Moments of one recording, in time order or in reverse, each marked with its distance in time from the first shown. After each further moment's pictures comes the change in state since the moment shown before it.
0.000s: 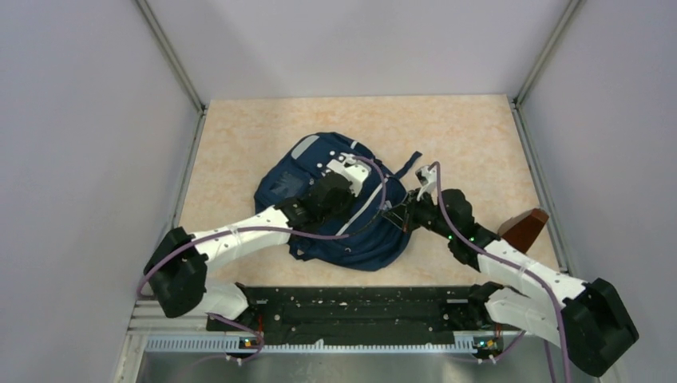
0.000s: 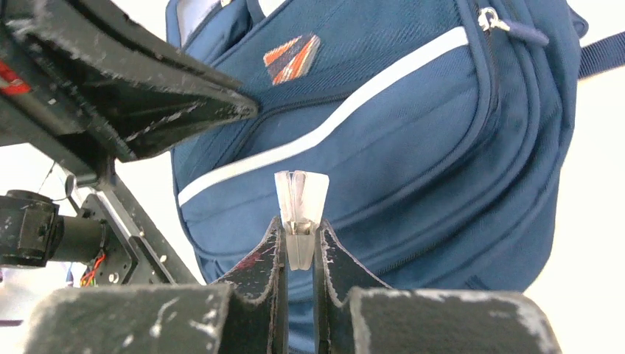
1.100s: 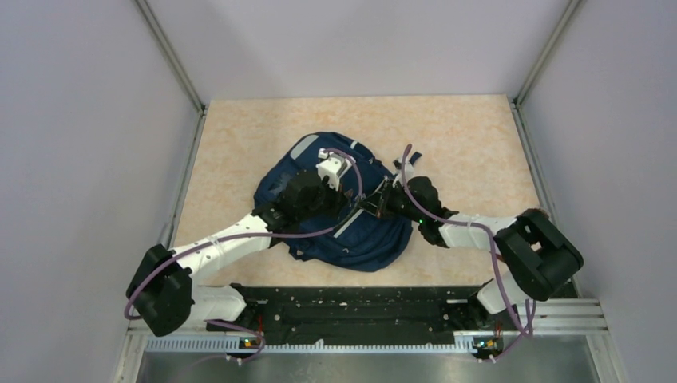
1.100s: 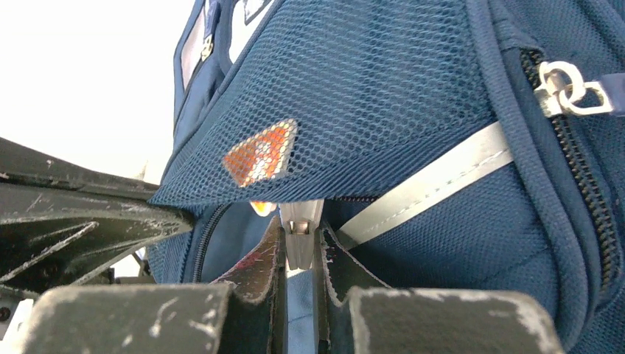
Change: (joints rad) left arm 0.132 -0.171 -0.174 0.182 0.277 -0.169; right arm 0.042 0.529 0.131 0.406 -0.028 0.248
